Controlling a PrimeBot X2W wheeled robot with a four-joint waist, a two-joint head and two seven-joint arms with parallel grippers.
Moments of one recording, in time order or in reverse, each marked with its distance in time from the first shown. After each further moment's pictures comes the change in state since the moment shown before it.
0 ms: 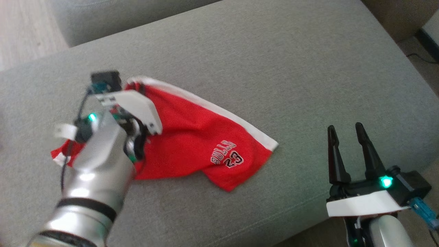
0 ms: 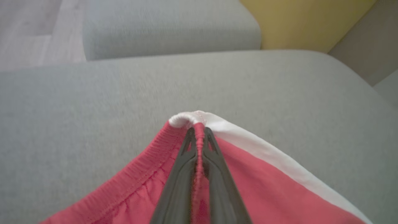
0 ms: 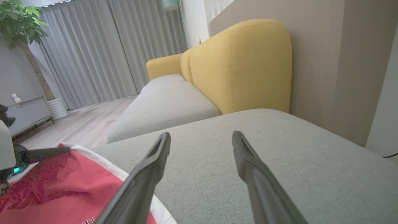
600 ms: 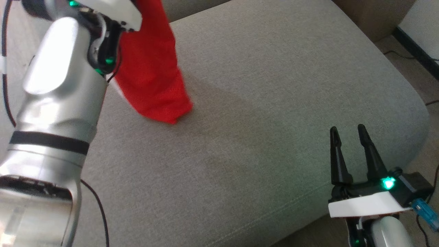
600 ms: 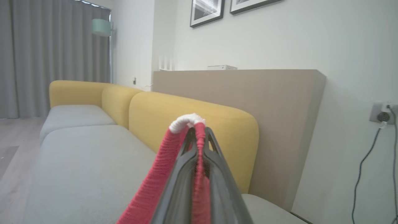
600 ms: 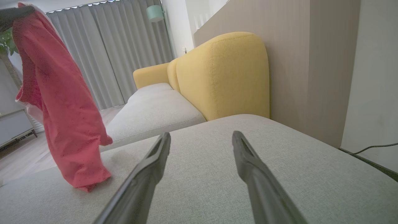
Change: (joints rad) left arm -0.338 0.081 0.037 -0.156 0.040 -0.184 -0.204; right arm 0.006 0.000 -0.006 0.005 0.008 0.000 0.000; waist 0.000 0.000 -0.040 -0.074
